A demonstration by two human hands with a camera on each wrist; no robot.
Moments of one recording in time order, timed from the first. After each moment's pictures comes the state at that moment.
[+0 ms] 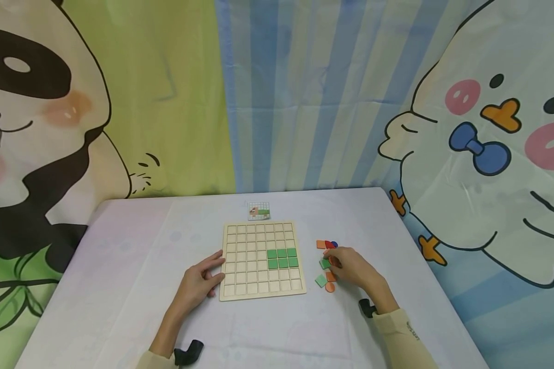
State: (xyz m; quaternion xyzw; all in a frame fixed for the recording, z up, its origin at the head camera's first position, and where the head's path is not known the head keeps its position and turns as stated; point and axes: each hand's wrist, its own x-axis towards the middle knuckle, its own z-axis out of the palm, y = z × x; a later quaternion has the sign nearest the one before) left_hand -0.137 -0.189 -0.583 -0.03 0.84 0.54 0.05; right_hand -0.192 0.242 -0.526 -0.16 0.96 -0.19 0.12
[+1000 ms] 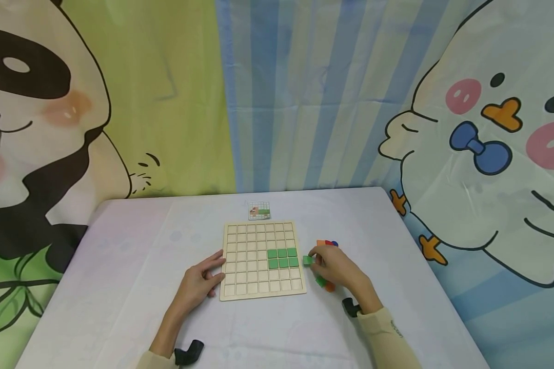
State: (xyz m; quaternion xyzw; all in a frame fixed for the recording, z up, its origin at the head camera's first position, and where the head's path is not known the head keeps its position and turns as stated) left_hand -0.137 -0.190 -0.584 -0.02 0.84 0.55 0.06; right_hand -0.188 0.202 -0.522 -0.18 0.95 -0.26 0.10
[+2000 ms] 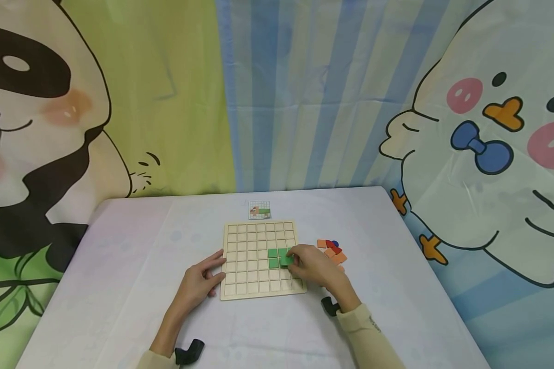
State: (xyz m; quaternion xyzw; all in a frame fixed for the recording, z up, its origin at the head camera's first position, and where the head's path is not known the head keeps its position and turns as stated) left_hand -0.136 -0.188 -0.583 -0.02 0.84 0.54 0.05; right_hand -0.191 0.150 -0.522 -0.25 0.93 -0.24 0.10
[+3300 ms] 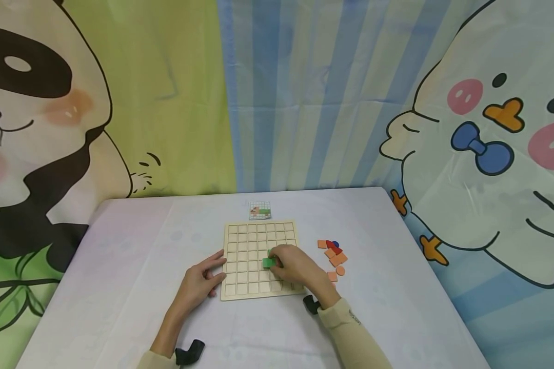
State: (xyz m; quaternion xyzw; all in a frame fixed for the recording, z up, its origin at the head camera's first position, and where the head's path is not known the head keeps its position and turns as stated) left_hand -0.137 -0.190 -0.585 -0.02 0.84 0.54 0.05; right_hand -0.196 0.101 -0.521 -0.28 0.93 -0.23 0.11
